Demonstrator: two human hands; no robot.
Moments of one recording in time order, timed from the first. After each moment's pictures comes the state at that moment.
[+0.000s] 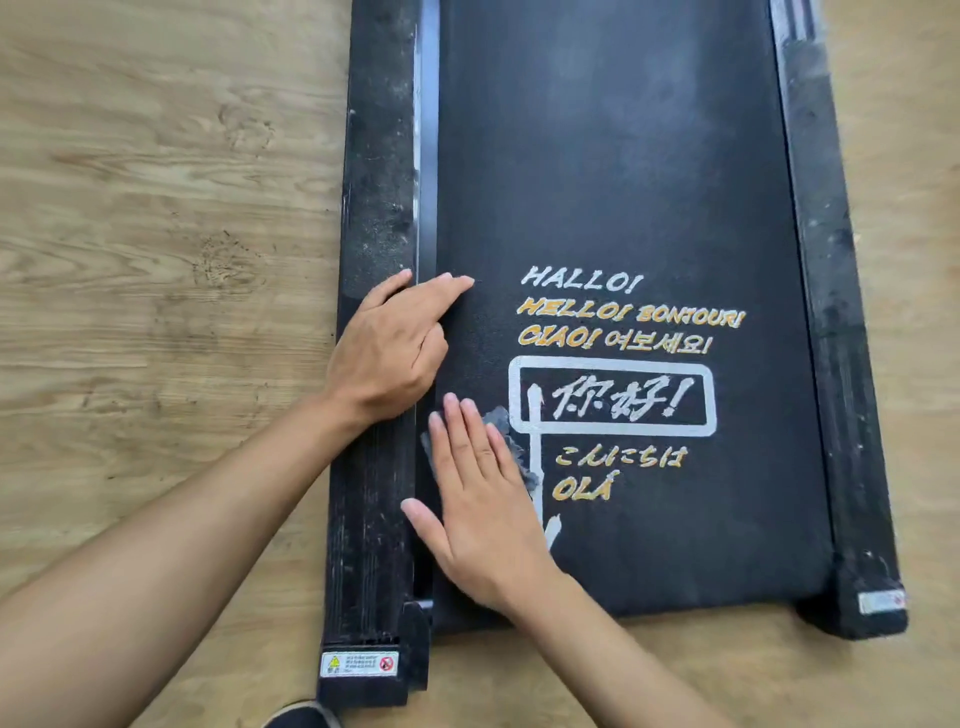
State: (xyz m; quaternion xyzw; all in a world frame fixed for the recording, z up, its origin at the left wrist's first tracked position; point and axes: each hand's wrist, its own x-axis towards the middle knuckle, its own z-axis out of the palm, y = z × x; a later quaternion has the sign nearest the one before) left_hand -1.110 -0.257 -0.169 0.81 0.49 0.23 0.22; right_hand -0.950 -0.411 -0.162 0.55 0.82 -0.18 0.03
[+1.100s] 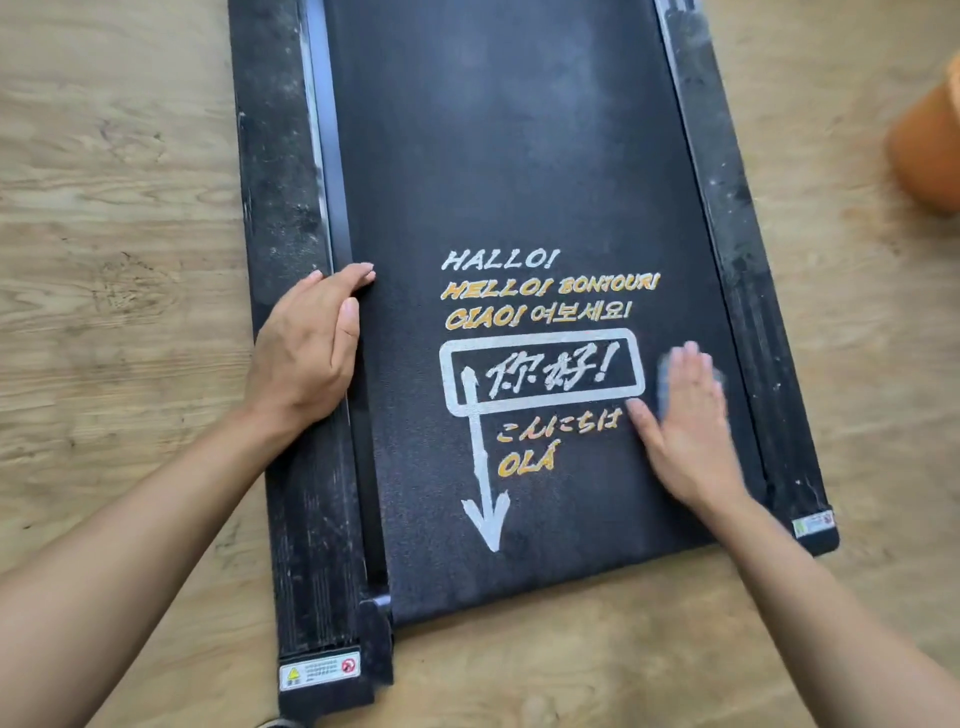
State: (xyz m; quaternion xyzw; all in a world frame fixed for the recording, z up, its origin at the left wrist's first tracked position) left_hand -1.106 -0.260 -0.171 0.77 0.52 0.29 0.23; right_hand -0.689 -0.402 -0.154 0.78 0.60 -0.14 0.07
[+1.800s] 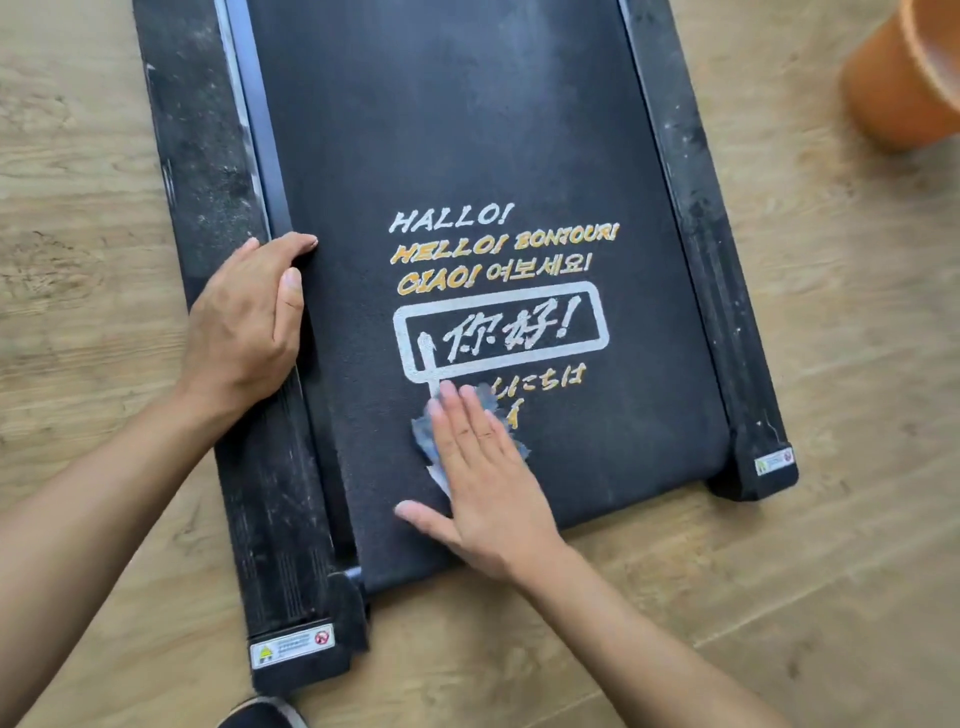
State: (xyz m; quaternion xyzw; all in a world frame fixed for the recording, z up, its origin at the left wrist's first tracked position) left_hand -1.106 -0.264 -0.168 0.78 0.53 0.26 0.20; right_hand -0.869 -0.466 -0.163 0.63 0.76 -0.17 0.03
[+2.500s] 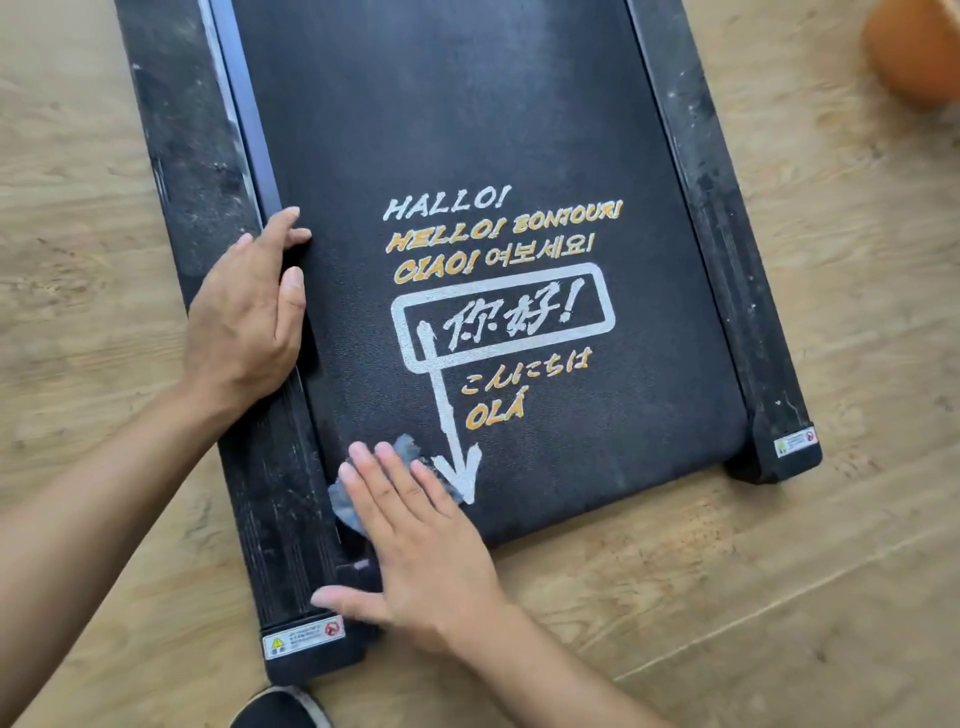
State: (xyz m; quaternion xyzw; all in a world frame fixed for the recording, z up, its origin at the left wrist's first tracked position) left_hand -1.103 -0.264 -0.167 0.79 0.52 0.25 0.22; right_hand -0.947 -0.504 -0.160 0.60 0.78 -0.19 0.03
